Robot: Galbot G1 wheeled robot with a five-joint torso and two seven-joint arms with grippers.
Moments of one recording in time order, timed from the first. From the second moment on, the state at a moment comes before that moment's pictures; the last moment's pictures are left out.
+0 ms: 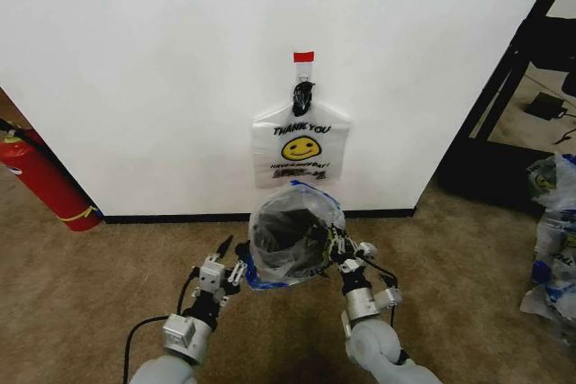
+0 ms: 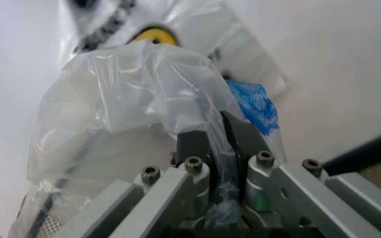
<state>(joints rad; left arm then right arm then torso) 1.56 -1.13 -0.33 -2.02 -0.26 -0.12 -0.06 -1.22 1.24 0.04 1.62 0.95 0.53 0.03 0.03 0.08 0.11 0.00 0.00</state>
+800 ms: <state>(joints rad) 1.50 -1.09 -0.27 -1.93 -0.30 -0.07 -0.03 -1.24 1.24 0.05 1.70 0.98 0.53 0.01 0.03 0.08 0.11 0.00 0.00</state>
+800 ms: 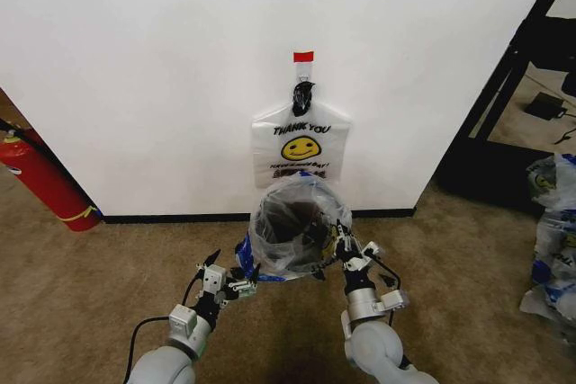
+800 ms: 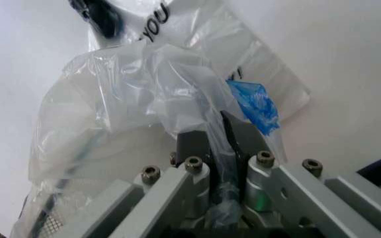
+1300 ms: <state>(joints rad) 1.50 -1.10 -0.28 -1.94 -0.37 -0.10 -0.04 -1.24 1.24 0.06 1.73 0.98 0.53 0.01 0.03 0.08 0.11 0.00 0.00</state>
